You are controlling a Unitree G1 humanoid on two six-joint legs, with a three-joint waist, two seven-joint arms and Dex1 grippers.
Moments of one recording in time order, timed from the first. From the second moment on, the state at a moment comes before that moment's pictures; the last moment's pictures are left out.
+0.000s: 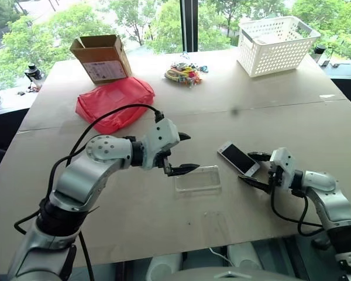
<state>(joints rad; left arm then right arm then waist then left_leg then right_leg) -0.42 0.76 -0.16 -0.46 -0.41 0.67 -0.92 -0.14 -0.54 0.02 0.09 0.25 0.06 0.98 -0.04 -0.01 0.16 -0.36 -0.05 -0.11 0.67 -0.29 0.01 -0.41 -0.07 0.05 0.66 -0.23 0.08</state>
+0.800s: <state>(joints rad) -0.42 0.75 -0.16 -0.42 -0.40 0.65 -0.94 -0.06 -0.50 0.00 -0.06 0.26 0.17 0.79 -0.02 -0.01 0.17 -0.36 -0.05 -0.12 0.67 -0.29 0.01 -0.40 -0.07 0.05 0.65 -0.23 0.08</state>
